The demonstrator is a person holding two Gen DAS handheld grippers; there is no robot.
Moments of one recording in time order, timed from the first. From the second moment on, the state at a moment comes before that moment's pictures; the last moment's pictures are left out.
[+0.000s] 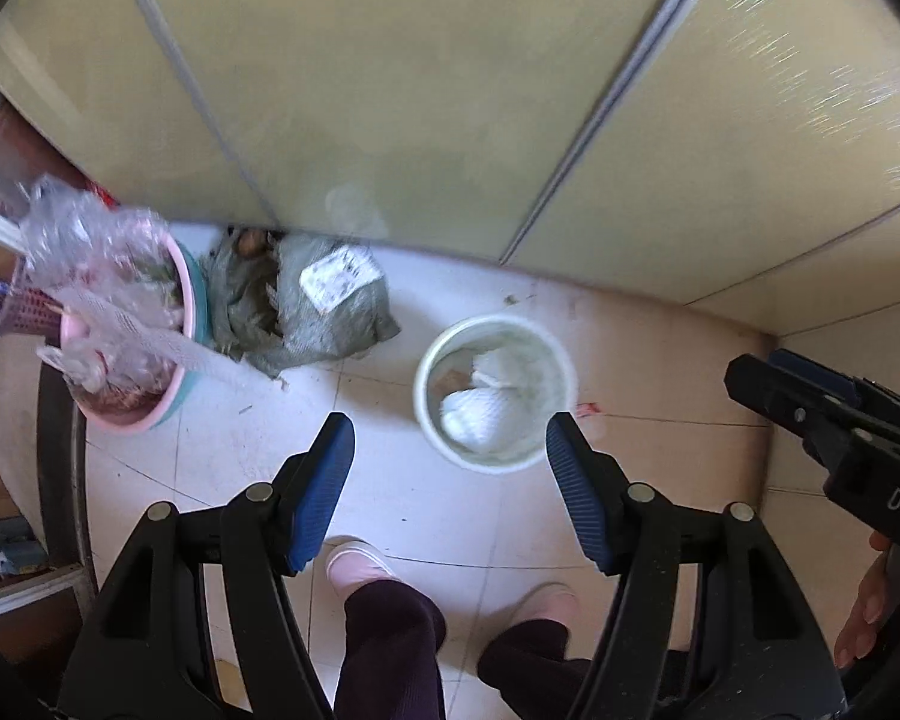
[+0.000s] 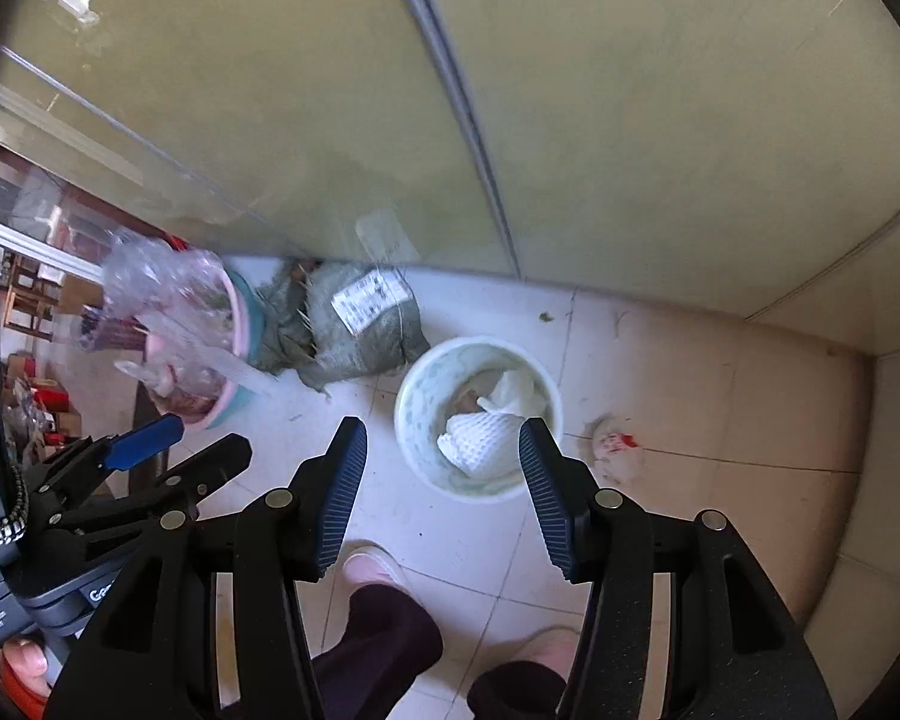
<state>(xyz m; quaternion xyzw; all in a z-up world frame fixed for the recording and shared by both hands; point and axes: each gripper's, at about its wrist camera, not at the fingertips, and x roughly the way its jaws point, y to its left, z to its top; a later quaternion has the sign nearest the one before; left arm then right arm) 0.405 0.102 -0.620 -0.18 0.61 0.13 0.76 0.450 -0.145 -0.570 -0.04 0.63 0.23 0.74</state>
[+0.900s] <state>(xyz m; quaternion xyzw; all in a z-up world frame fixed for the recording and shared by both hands) 0.403 -0.012 -0.124 -0.10 0.34 0.11 0.93 0.408 -0.270 -0.111 0.02 0.34 0.20 0.92</state>
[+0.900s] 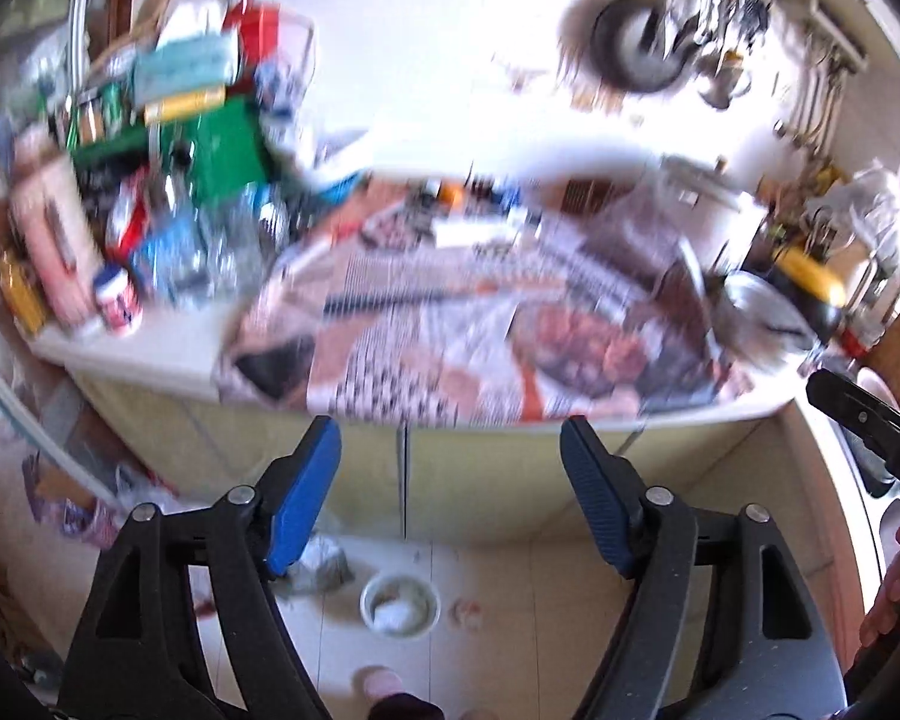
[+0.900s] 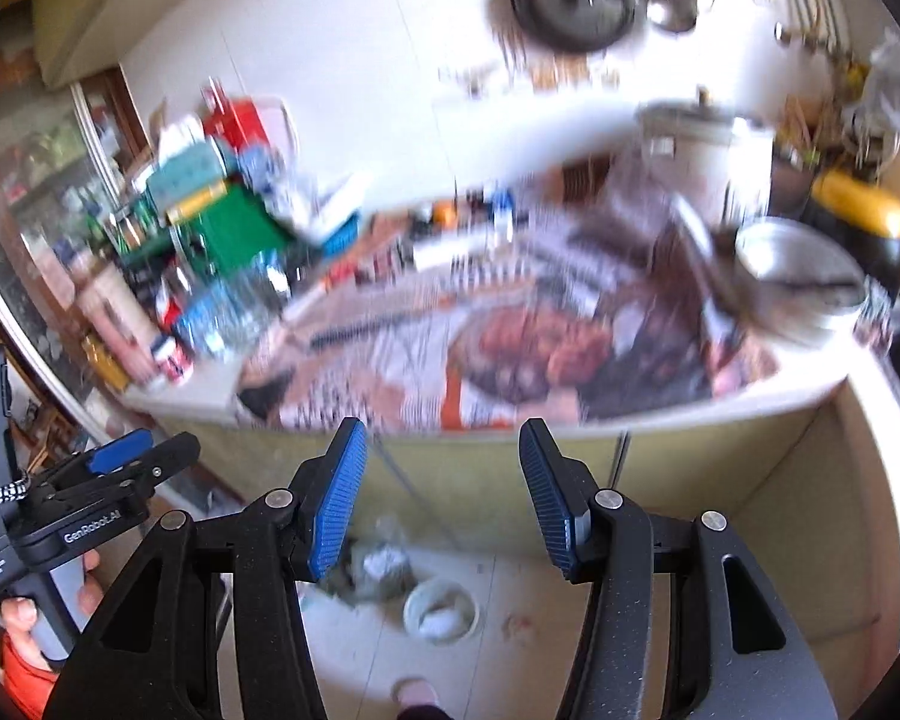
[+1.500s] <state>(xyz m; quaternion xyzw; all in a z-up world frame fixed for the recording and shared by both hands) 0.528 0.051 -0.079 -0.06 0.30 0.03 0.95 0.487 -0.226 -0.066 0.02 0.29 0.15 0.95</state>
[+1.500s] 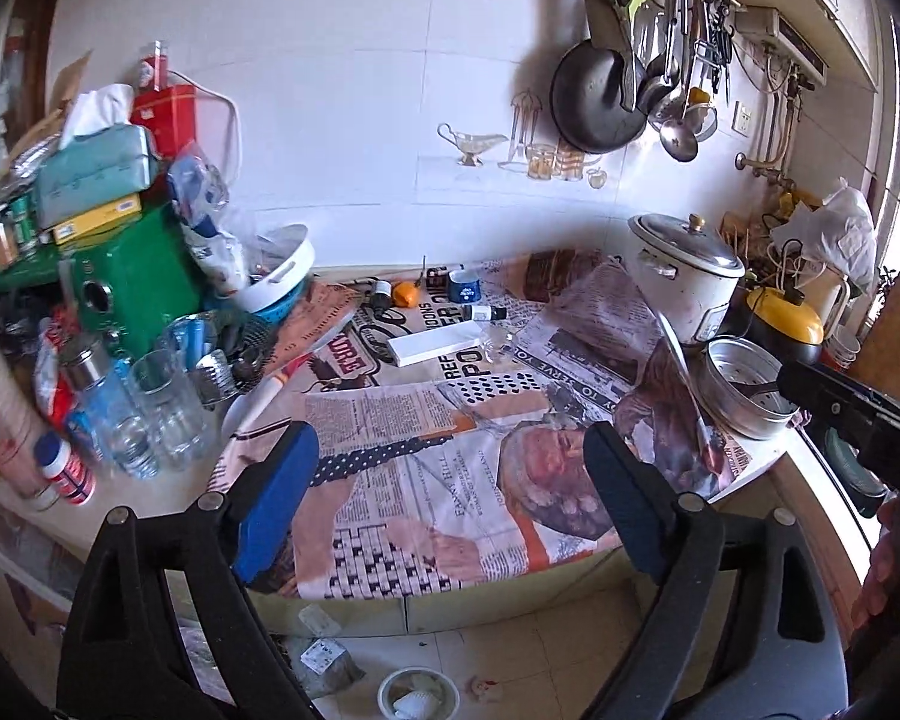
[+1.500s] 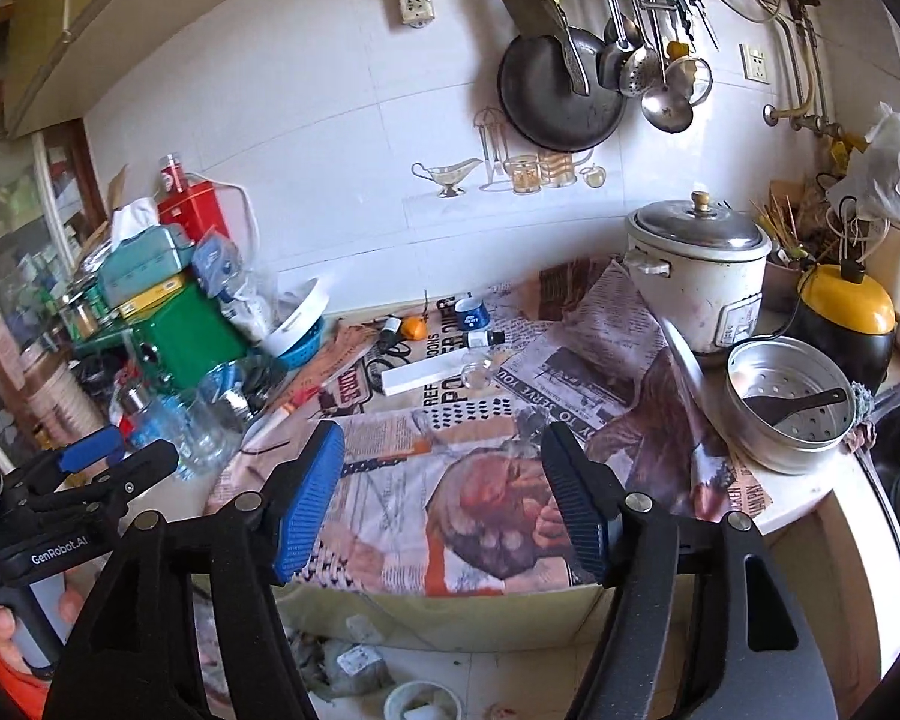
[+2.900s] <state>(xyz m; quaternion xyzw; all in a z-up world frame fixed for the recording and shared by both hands) 0.958 0.165 -0.308 -0.11 0.50 0.19 0.84 0.845 -0.187 -0.269 0.00 0.50 0.22 0.84</state>
